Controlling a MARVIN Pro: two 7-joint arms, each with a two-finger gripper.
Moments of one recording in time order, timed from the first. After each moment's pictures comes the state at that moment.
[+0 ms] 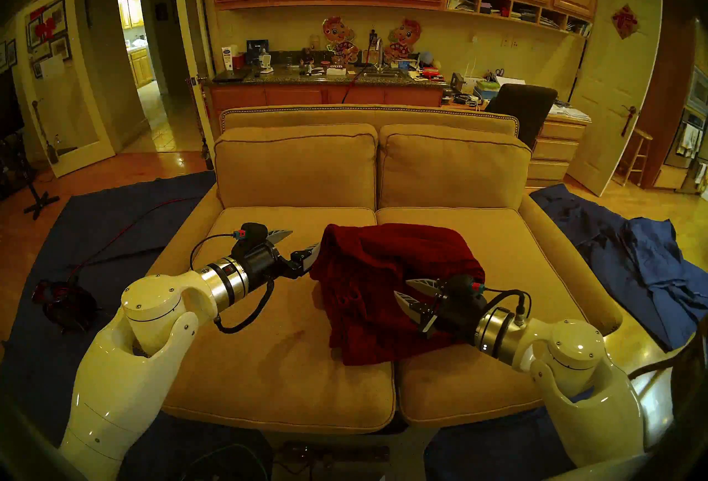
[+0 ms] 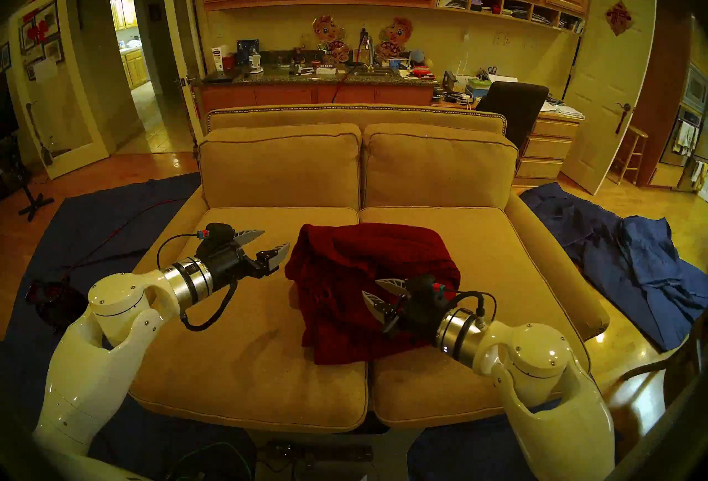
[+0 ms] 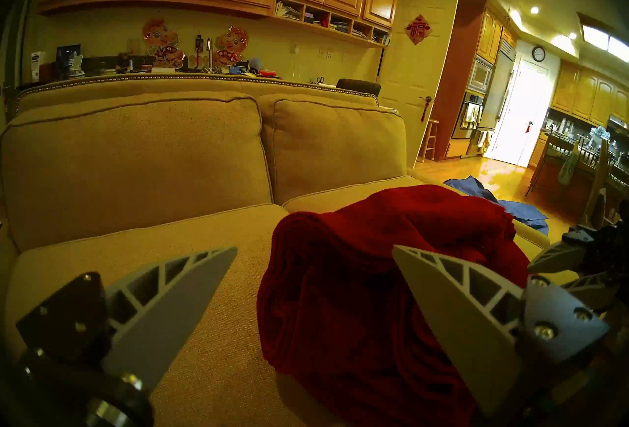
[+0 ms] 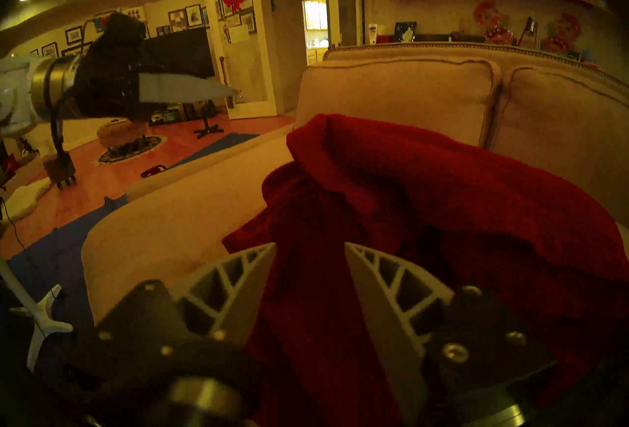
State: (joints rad) left arm 1.86 -1.04 -1.57 -2.03 -0.55 0.37 -0.37; right arm -2.06 -1.10 1.59 -2.09 0.31 0.31 0.58
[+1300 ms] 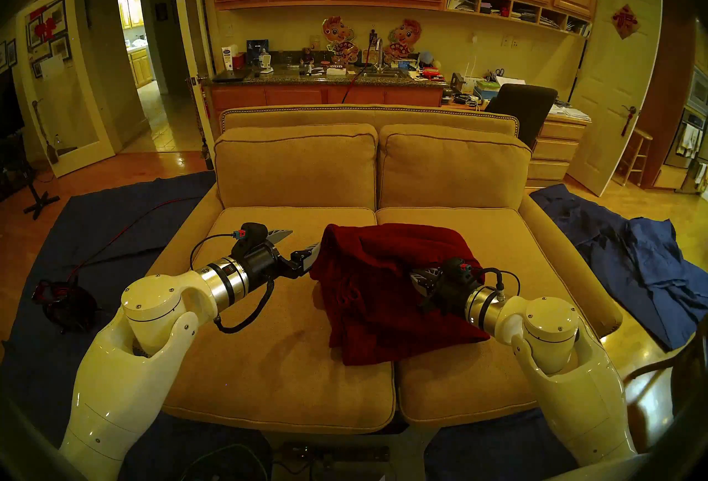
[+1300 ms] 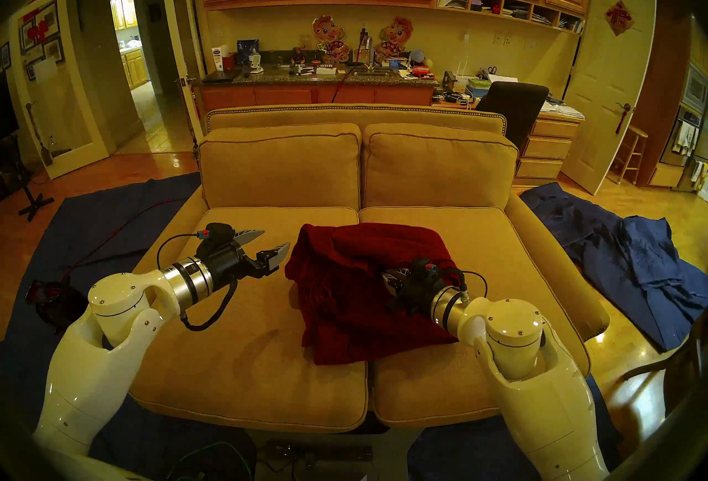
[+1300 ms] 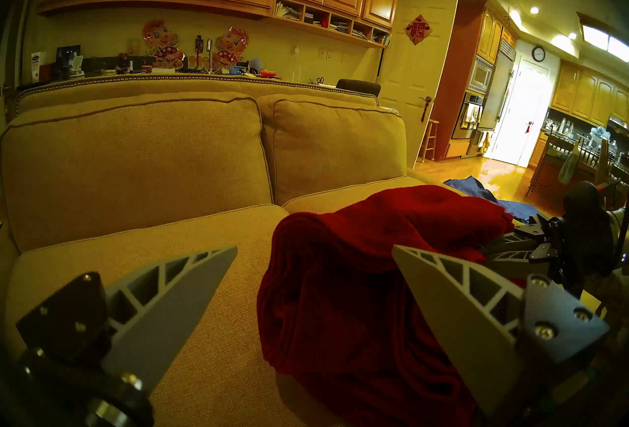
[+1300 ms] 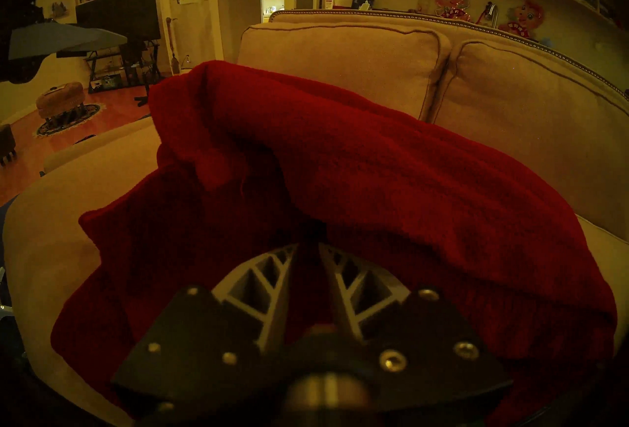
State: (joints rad) left arm 1.86 -1.04 -1.58 -2.03 -0.55 0.37 -0.37; right arm -1.89 -1.12 1.53 -1.96 0.20 0.40 0.47
